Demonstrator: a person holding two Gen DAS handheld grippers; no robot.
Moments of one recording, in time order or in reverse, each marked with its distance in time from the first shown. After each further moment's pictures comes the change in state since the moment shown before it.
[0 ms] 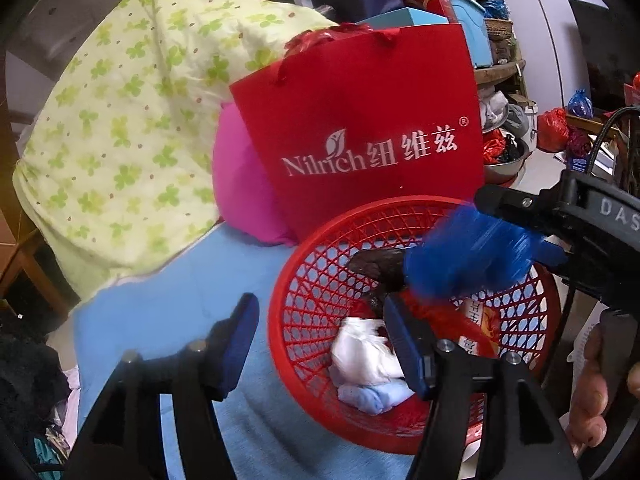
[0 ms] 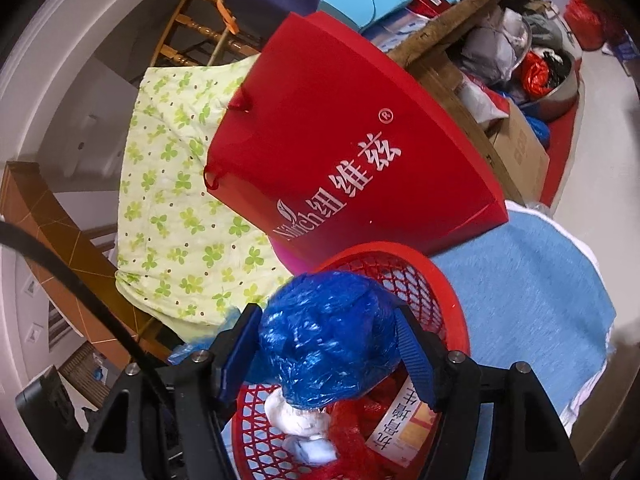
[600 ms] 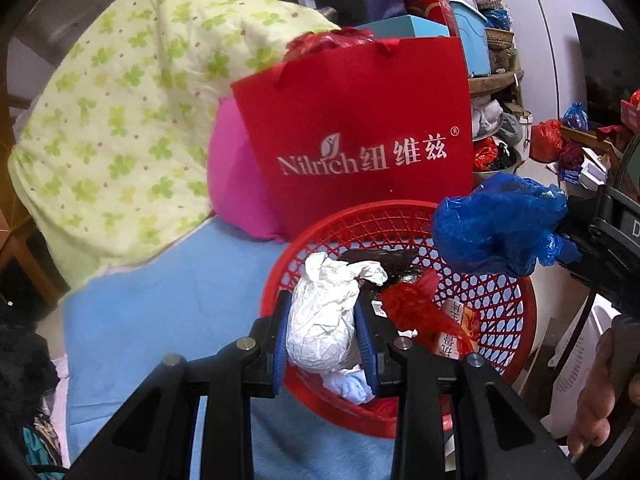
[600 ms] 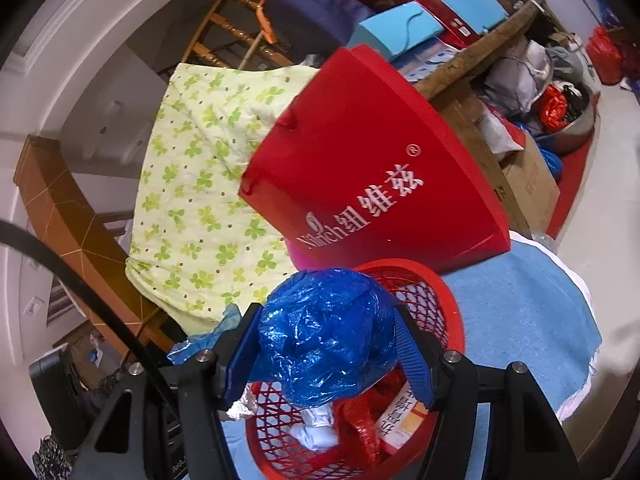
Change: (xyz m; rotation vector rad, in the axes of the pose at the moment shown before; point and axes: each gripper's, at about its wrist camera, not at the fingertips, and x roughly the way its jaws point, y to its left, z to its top) left arm -0.011 -0.002 0.001 -0.039 0.012 -0.054; right arm -0.035 0.015 0.000 -0.105 -0.050 0.028
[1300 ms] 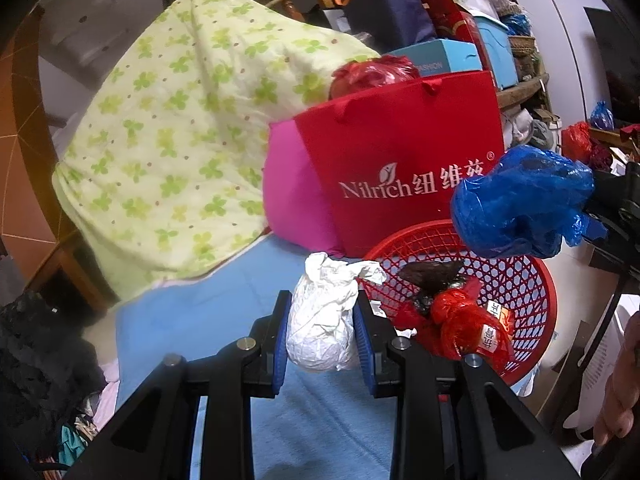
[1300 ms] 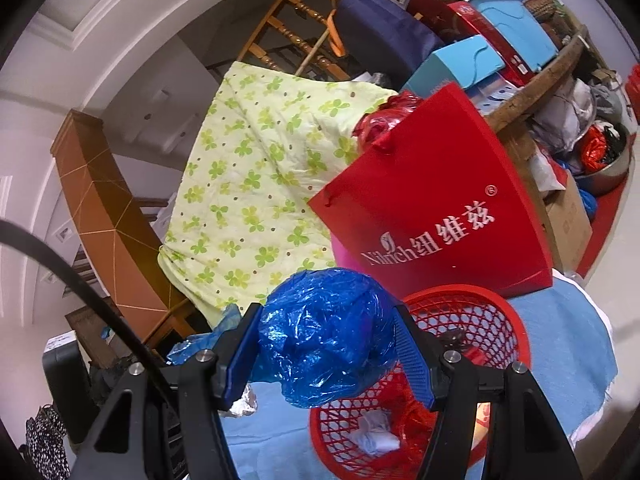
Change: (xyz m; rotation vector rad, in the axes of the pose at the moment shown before) left arm -0.056 0.032 0.004 0.021 -0.058 0.162; right arm -0.022 0.070 0.001 -0.130 -0.049 0.110
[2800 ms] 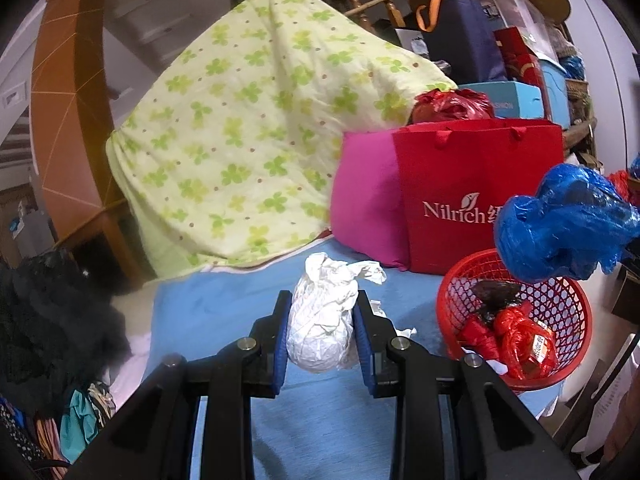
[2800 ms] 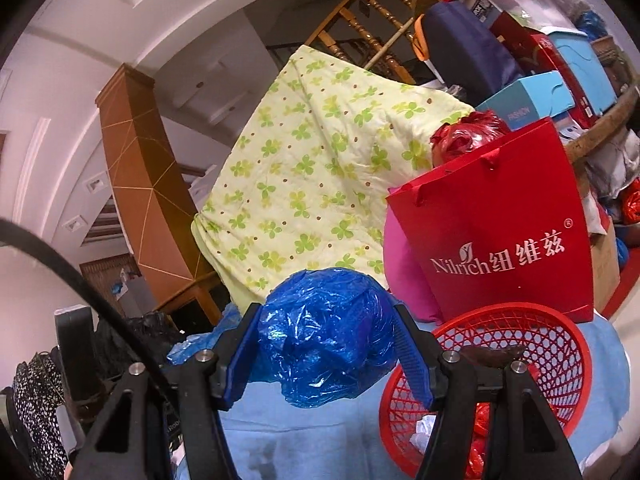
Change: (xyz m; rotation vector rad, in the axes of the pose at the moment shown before) left arm -0.034 0.088 -0.017 -0.168 -0.043 0.128; right arm 0.011 0.087 -0.017 -0.189 0.013 0.104
